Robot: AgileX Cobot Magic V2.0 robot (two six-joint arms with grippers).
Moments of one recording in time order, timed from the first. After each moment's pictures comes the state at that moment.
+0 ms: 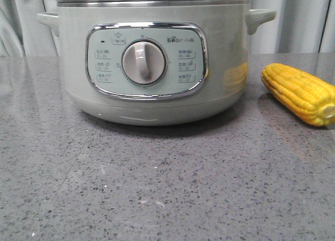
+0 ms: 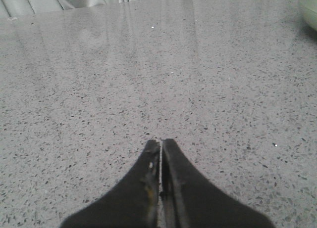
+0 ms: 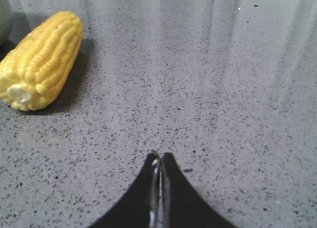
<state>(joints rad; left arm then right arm) -0.01 -0.01 0.00 -0.04 0.32 0.11 -0.13 -0.01 0.01 0.06 0.33 -0.10</state>
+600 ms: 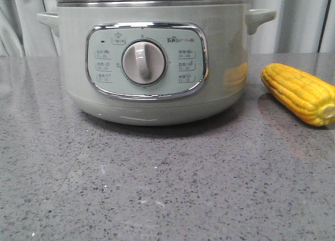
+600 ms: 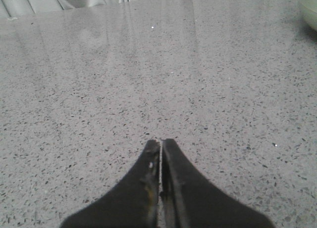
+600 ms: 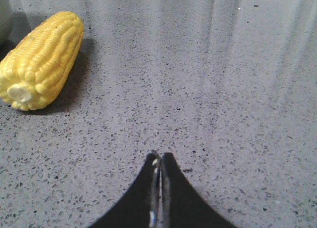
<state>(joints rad) -0.01 -0.01 0.00 -0.04 0.32 0.11 -0.13 -0.01 0.01 0.06 0.33 -0.10</state>
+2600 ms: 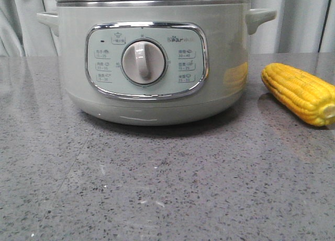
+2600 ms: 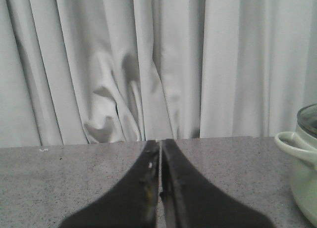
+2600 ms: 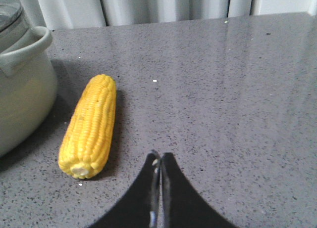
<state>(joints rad) -0.01 0.15 -0.27 -0.08 0.05 0.09 -0.13 0.25 -0.39 0.17 0.51 -0.10</state>
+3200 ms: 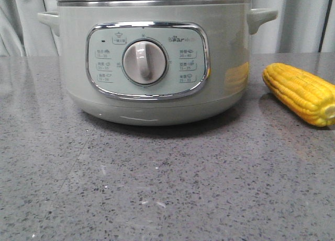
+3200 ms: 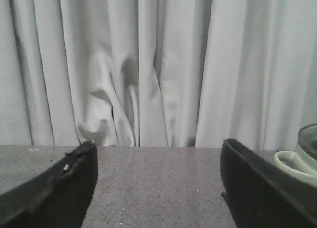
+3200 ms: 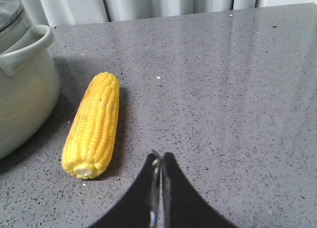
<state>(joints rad) -0.03 0.26 -0.30 -0.15 -0.04 0.08 -0.13 0.27 -0.39 0.18 0.51 -0.10</state>
